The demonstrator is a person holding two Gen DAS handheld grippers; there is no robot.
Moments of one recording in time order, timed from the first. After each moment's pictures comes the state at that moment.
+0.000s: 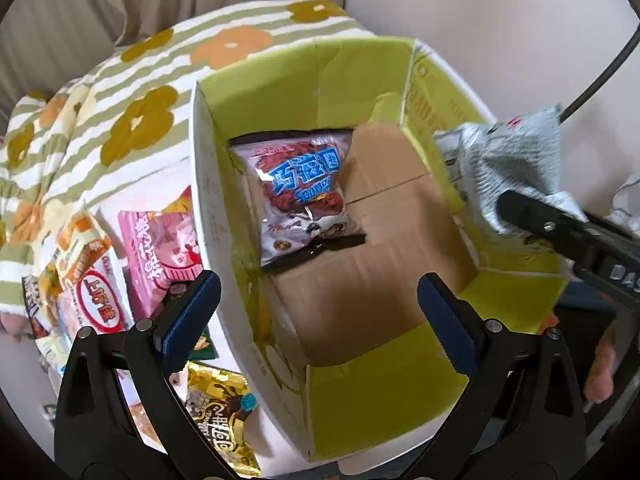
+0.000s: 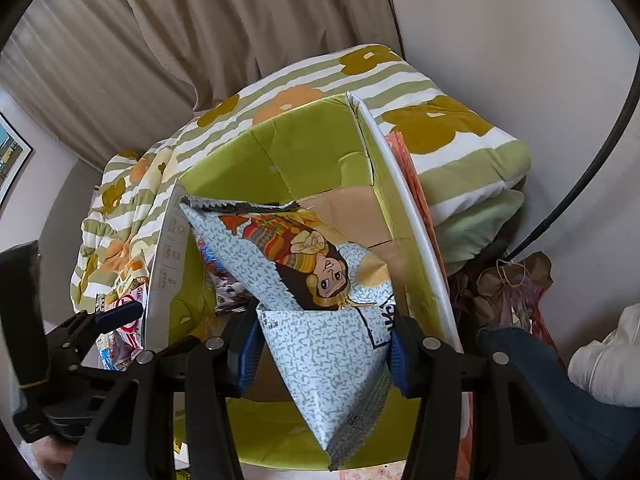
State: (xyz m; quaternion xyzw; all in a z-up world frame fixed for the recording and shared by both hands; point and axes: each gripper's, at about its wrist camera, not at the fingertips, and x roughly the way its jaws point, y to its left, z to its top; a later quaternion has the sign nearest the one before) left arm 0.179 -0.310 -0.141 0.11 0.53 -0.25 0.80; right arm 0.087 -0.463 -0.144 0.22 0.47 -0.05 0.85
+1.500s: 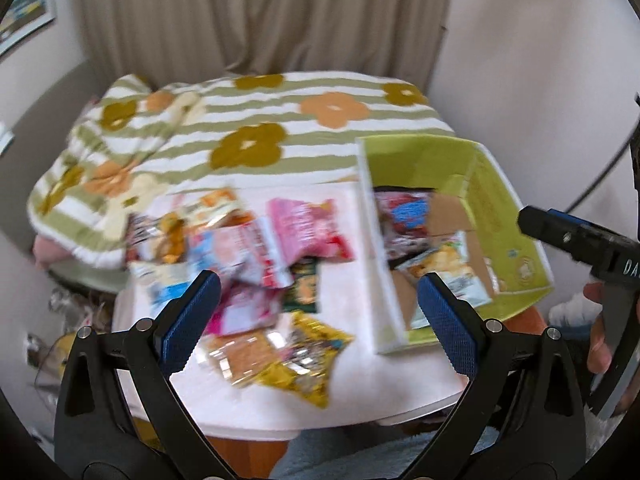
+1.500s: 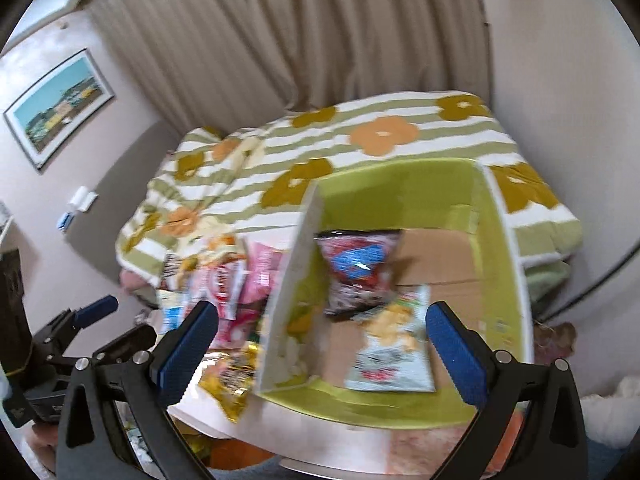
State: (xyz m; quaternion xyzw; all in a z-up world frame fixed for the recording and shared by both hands) left arm 0.096 -0.157 -0.048 0.02 0.44 -0.10 0.89; right arm 0.068 -0.369 -0.069 0.14 0.42 0.09 0.89
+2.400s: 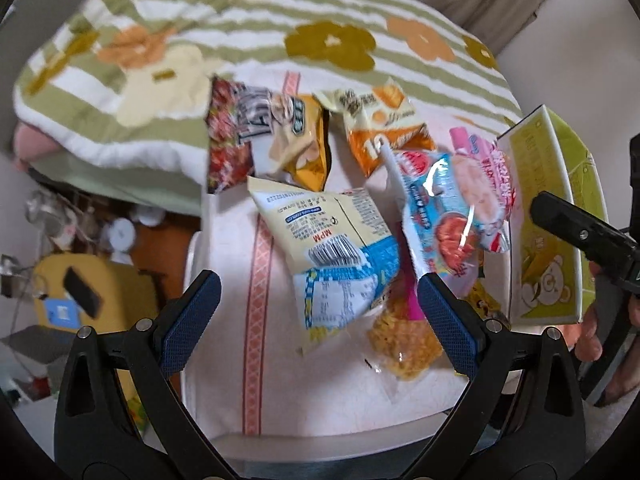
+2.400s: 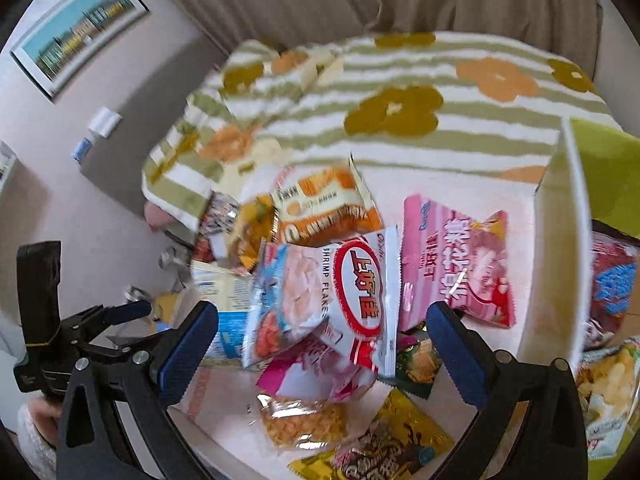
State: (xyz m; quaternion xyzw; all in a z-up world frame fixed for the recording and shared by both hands) left arm 0.203 0.066 -0.203 -0.08 0.59 -0.09 0.80; right arm 0.206 -0.155 -0.187 0.10 0.53 0.19 0.82
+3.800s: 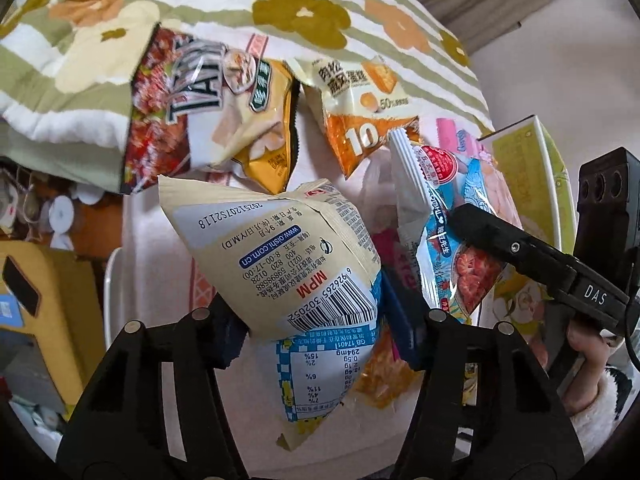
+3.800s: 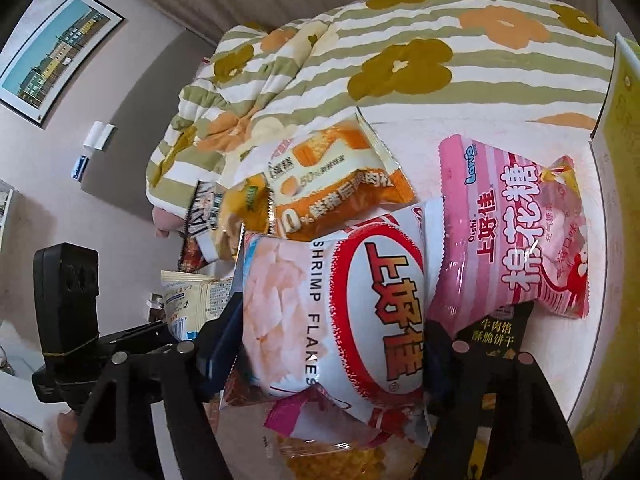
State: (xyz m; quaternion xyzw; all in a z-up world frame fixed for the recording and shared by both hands) left arm 0.230 0.062 -0.247 -0.16 0.61 -0.16 0.76; right arm 0.225 -0.141 -0.235 0.17 0.55 0.20 0.79
